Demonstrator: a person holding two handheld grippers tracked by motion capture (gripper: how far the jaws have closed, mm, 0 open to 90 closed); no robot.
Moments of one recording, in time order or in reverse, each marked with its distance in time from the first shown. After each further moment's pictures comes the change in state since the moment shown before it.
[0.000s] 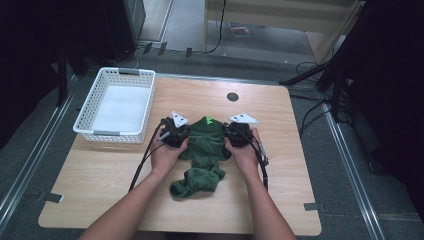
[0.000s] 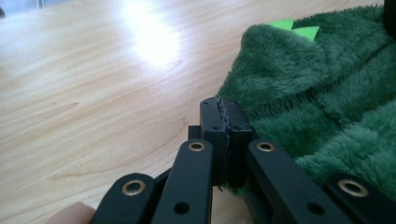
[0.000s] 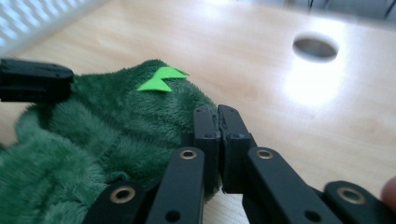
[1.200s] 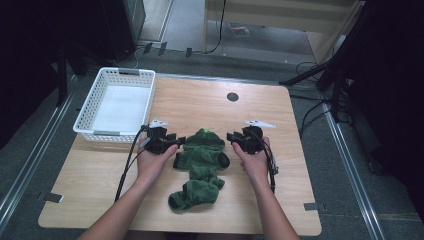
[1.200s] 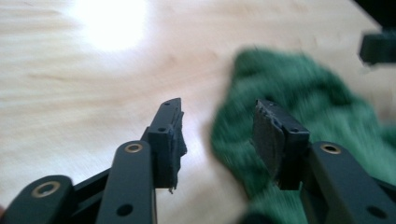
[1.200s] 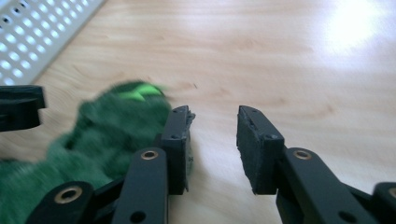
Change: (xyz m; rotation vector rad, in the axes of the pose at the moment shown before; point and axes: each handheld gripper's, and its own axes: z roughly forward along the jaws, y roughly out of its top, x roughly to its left) left arm 0.033 -0.023 -0.039 0.023 -0.212 -0.306; right arm -0.021 -0.013 -0.030 0.051 0.107 0.239
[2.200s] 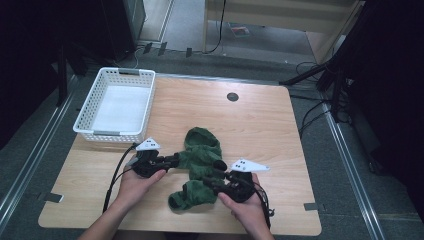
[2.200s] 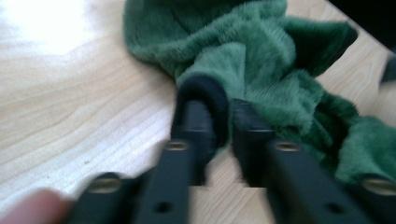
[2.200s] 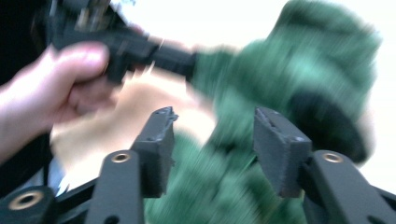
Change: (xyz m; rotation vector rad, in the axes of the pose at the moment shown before) left arm -0.012 -0.047 -0.059 0.041 -0.206 0.181; right arm 0.083 -0.075 -0.083 -0.012 0.323 -0.120
